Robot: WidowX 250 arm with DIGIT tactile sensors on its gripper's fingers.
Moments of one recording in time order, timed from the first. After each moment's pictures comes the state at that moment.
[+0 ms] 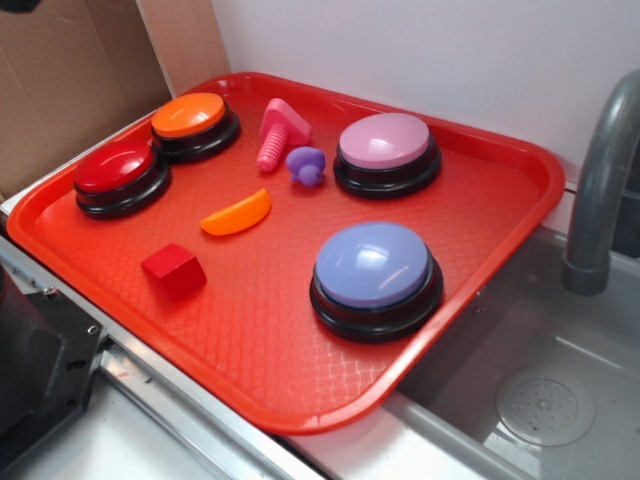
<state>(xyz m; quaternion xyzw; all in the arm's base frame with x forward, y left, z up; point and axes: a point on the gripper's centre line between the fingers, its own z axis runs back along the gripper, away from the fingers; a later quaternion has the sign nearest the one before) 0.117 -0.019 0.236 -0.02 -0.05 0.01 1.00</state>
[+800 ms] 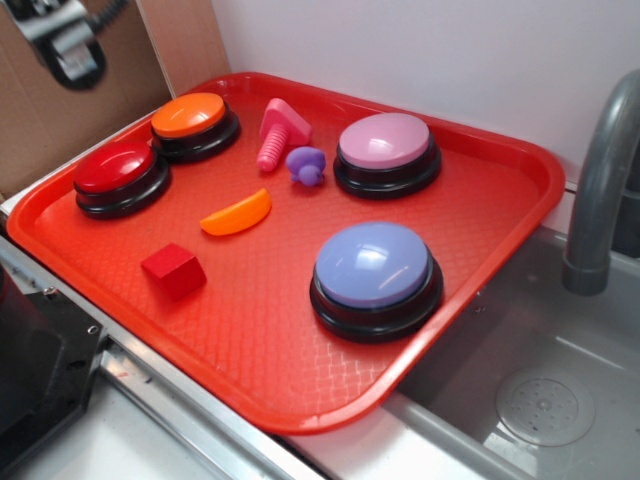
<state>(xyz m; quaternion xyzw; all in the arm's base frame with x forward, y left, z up) 0.149 -0.024 0.180 -0.02 -0.07 -0.14 0.99</state>
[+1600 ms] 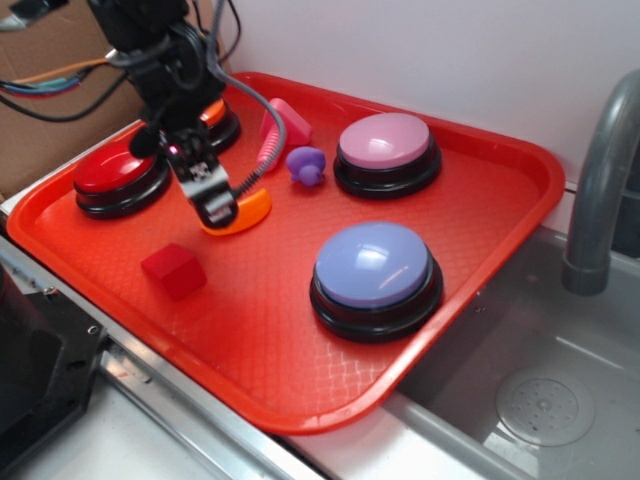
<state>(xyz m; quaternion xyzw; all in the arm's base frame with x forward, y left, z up) 0.200 -0.012 0.054 -0.01 -0.07 -0.17 0.98</state>
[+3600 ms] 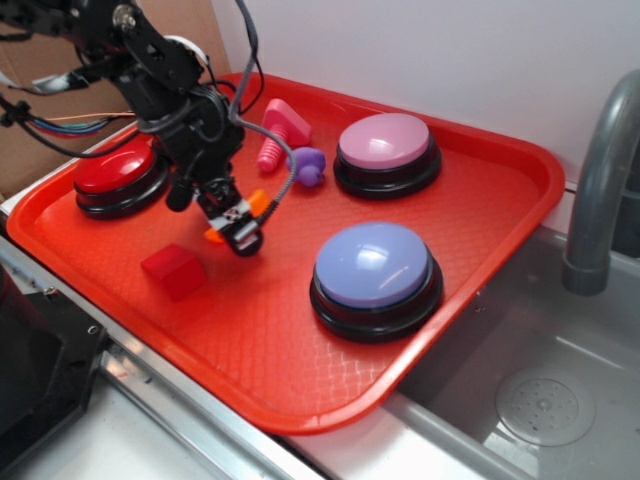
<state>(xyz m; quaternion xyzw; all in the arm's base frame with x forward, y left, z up) 0.193 -0.008 0.020 -0.06 -0.05 -0.10 0.99</state>
